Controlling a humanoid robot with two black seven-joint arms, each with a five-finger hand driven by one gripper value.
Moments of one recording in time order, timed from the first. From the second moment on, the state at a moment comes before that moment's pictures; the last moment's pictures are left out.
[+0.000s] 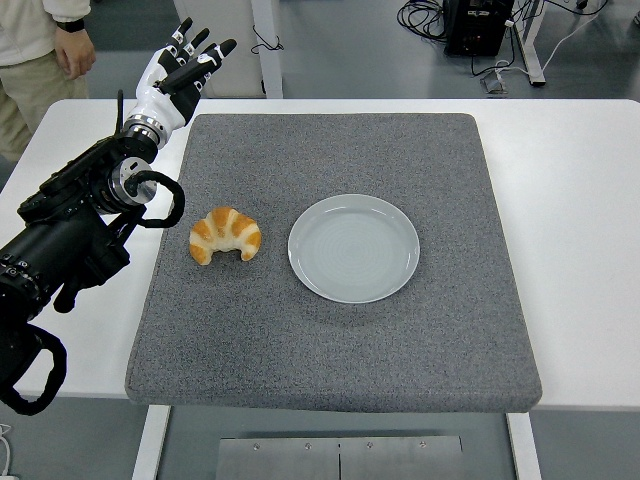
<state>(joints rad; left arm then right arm) -1.05 0.10 -0.66 -0.40 0.05 -0.12 -0.29 -0.12 0.00 0.02 0.10 -0.10 0.03 0.40</state>
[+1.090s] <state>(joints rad) -1.05 0.18 -0.61 -0.54 0.07 -0.13 -0.28 -0.12 0.00 0.02 0.10 -0.10 0.03 0.40</state>
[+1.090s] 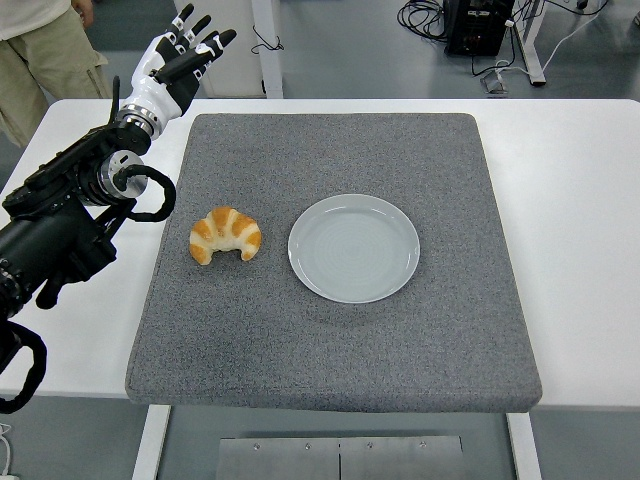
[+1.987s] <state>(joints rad) -1.05 0.61 -0.36 -1.09 0.68 -0.06 -0.26 -0.12 0.00 0.02 0.10 -0.10 0.03 0.40</state>
